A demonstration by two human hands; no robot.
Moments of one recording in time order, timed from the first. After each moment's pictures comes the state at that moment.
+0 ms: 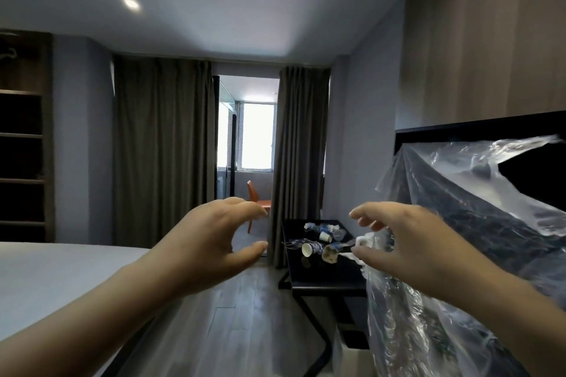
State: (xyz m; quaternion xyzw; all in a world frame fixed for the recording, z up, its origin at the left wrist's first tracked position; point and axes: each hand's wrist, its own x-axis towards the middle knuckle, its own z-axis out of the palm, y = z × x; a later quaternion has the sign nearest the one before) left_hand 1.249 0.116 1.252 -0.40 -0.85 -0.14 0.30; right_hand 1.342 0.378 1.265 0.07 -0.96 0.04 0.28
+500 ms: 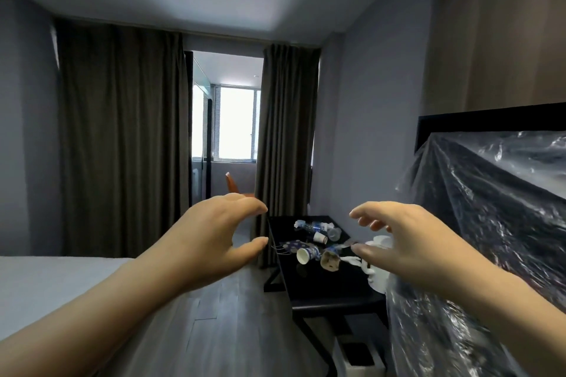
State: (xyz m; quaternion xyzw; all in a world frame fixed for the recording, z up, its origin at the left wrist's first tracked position) left_hand 0.956 0.124 1.239 -0.42 -0.85 -0.15 0.29; right_hand 1.068 0.379 1.249 0.01 -0.96 0.04 0.27
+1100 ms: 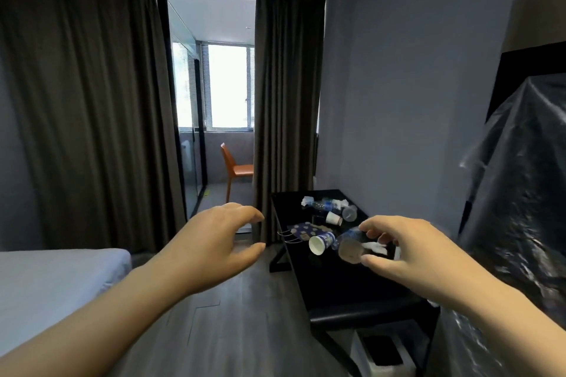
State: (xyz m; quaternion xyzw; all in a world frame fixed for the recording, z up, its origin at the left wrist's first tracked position) left_hand 0.651 0.204 1.166 -0.41 -0.88 -0.15 0.21; right_hand 0.780 0.465 1.170 -0.04 -0.98 0.08 0.18
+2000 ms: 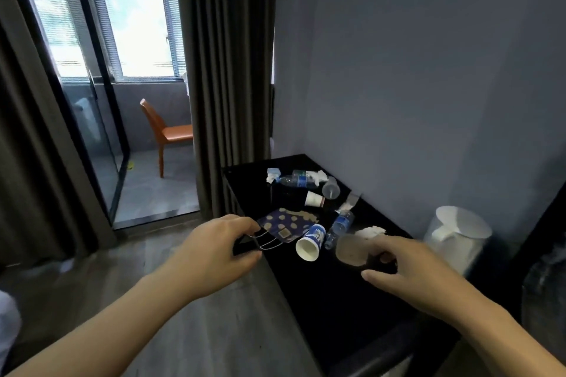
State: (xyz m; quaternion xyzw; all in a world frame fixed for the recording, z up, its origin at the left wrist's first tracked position) left_hand 0.232 0.342 1.074 -0.49 -0.85 -0.19 0.05; right_hand 0.430 0.569 1.070 -0.22 -0.96 0.16 0.07
